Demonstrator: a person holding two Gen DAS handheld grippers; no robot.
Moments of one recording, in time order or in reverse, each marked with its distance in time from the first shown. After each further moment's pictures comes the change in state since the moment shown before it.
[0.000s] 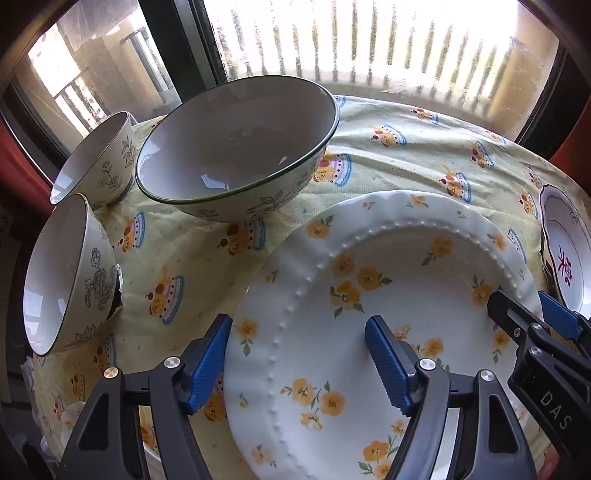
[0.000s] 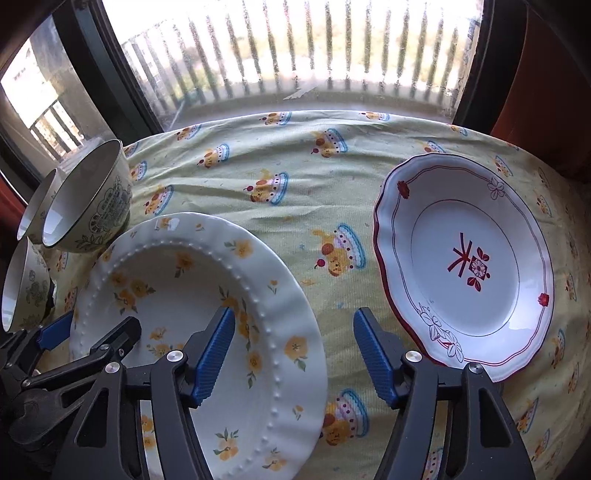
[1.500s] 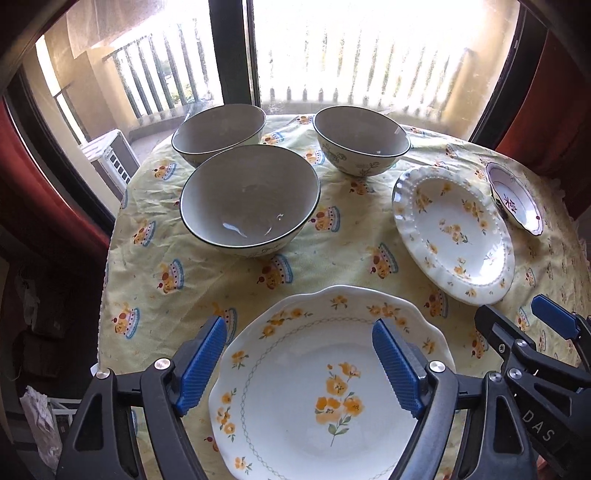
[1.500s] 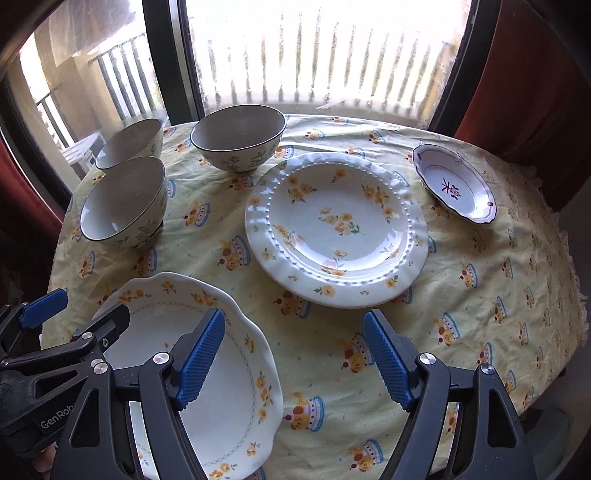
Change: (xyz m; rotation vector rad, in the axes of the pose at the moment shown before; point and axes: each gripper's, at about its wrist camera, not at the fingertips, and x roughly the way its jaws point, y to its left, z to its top) left arm -0.104 0.165 -0.088 0.106 -0.092 -0.158; right arm -0.126 0.182 -0.119 0.036 -0.059 -0.158
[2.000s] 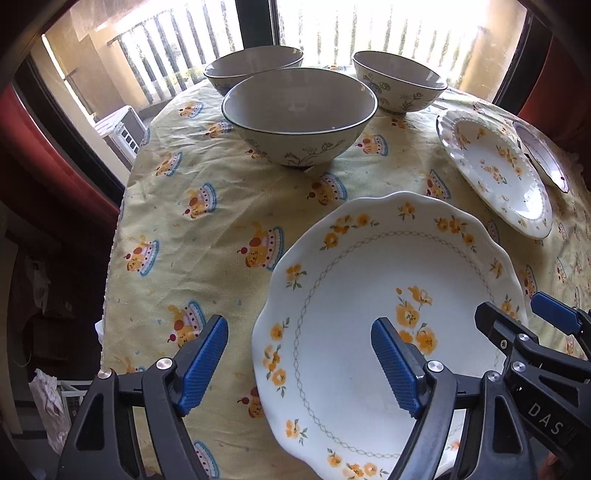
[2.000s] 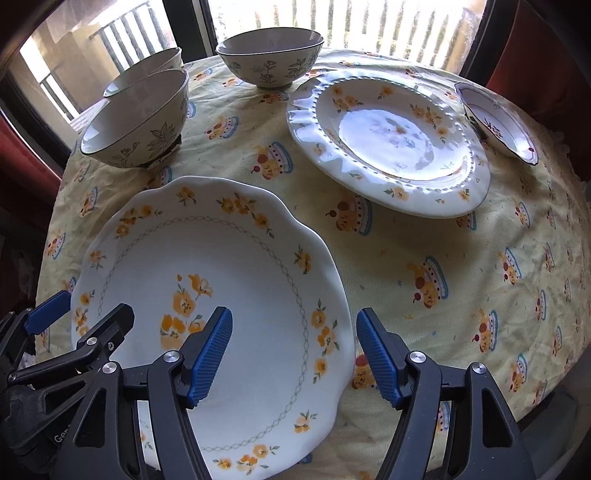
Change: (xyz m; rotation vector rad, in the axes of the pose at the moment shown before) left arm 0.024 0.040 -0.057 0.016 0.094 0.057; right arm 0.041 0.039 -0.054 -0.001 0.158 0.066
